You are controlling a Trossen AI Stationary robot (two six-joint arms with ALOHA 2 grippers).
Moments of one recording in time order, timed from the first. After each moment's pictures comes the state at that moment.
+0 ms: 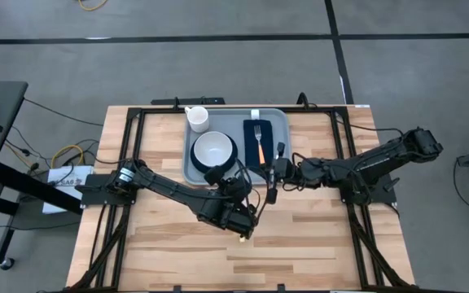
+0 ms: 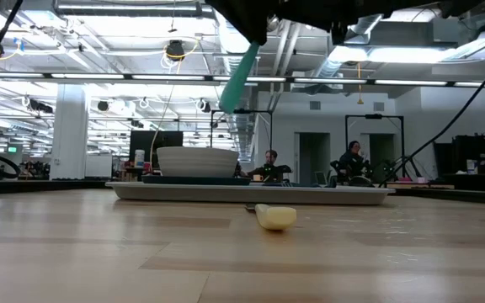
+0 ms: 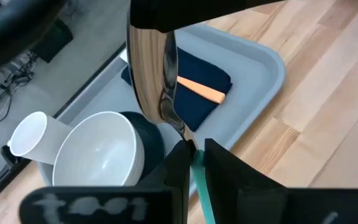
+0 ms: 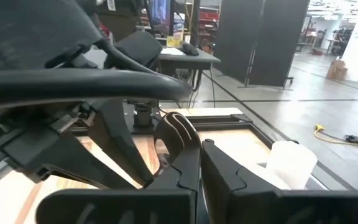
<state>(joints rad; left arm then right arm) -0.37 2.13 2.09 -1.31 -0.91 -0.91 0.21 1.31 0.70 0.52 0.42 -0.08</state>
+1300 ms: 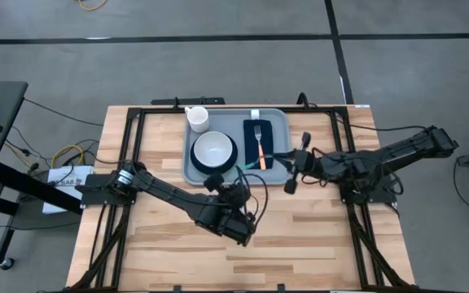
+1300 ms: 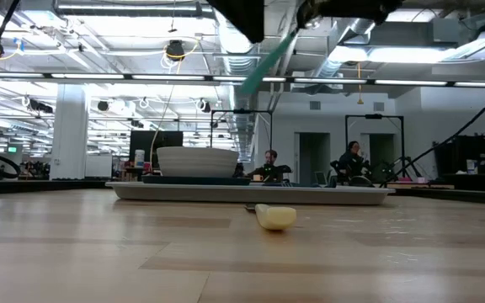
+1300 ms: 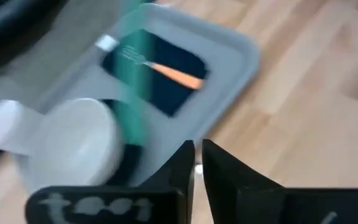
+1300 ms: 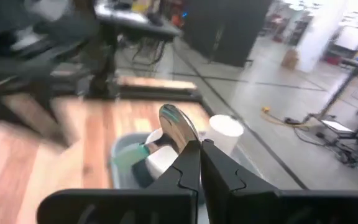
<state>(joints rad) -0.40 2.13 2.09 -1.32 -0.85 -0.95 0.28 1.02 0.74 0.06 0.63 -0.15</state>
